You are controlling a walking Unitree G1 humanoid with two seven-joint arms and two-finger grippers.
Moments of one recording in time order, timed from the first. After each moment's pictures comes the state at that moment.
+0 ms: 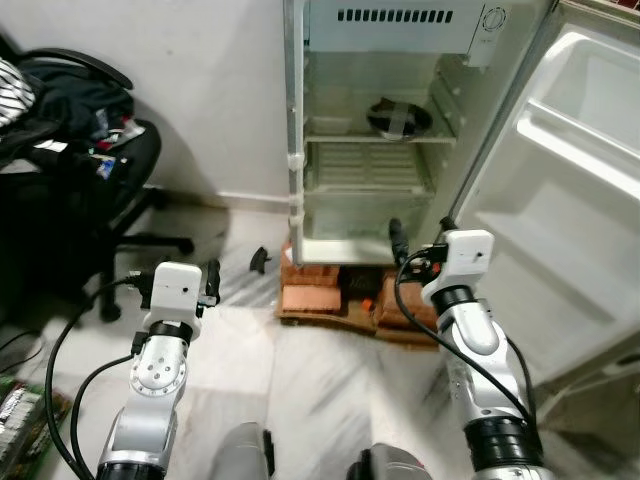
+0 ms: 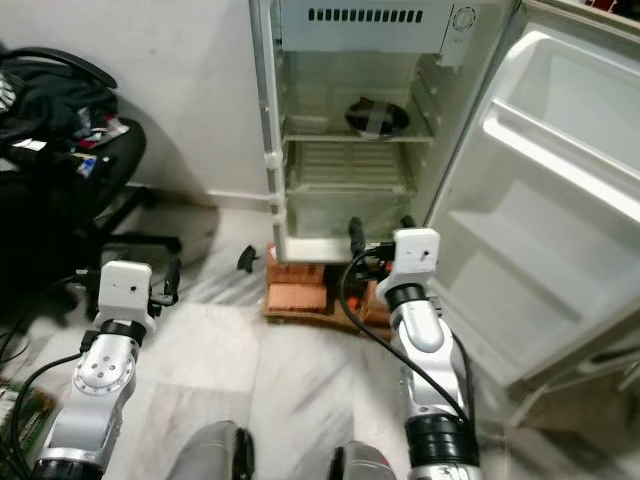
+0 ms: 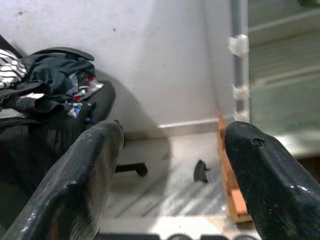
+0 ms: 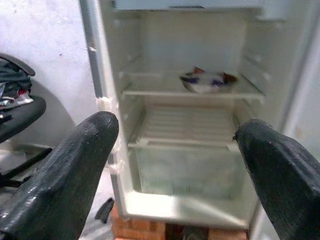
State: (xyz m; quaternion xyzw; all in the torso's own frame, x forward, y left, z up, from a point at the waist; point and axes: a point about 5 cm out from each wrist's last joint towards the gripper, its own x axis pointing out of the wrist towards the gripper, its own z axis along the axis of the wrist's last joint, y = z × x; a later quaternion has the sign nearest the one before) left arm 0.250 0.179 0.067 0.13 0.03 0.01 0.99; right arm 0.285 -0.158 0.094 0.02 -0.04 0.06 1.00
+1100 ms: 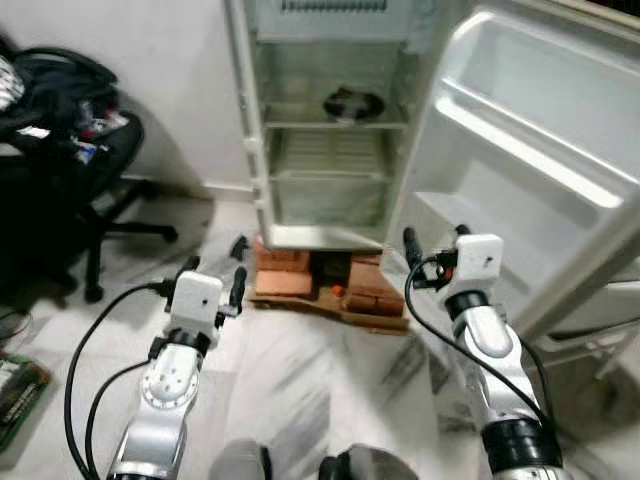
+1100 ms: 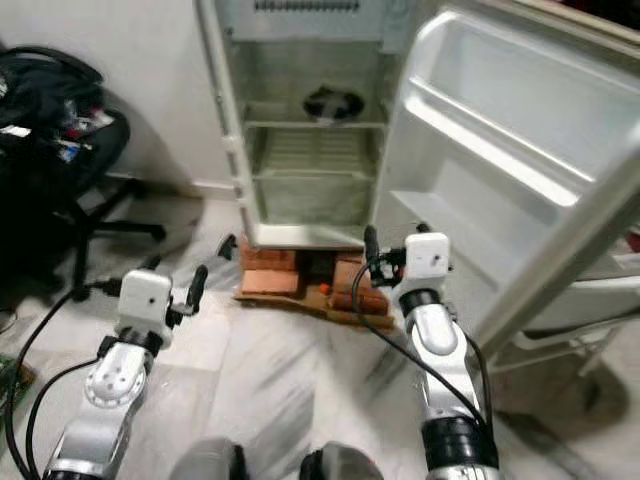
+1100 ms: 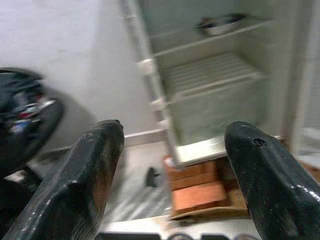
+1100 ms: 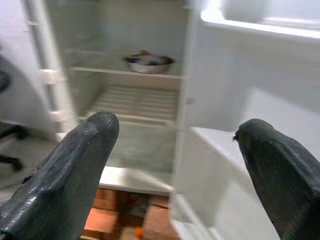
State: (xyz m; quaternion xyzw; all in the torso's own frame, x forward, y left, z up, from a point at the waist) left arm 0.250 0.162 0.075 0.13 0.00 -0.07 0.99; right arm 0.292 -0.165 0.091 -0.01 -0.02 0.04 1.00
